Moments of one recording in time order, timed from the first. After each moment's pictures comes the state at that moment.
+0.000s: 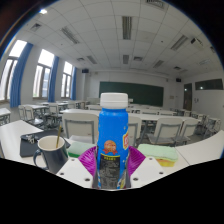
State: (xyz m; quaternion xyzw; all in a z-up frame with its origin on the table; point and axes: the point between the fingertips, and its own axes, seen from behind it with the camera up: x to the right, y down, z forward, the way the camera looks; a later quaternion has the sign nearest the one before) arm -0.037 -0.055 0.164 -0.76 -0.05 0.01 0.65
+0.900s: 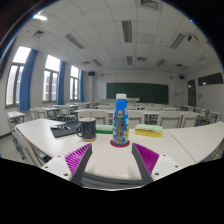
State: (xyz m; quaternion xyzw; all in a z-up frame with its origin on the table) arm -0.028 -0.295 0.172 -0.76 -0.06 0.06 0.64
